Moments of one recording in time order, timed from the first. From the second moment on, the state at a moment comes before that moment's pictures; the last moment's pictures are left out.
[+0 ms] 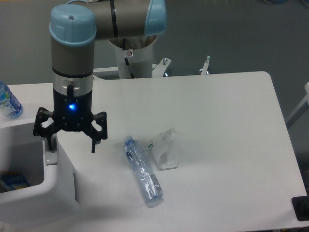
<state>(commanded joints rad) 2.13 -1.81 -1.48 -0.98 1.35 0.02</state>
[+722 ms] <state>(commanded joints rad) 2.20 -1.79 -1.37 -1.01 1.76 0.24</state>
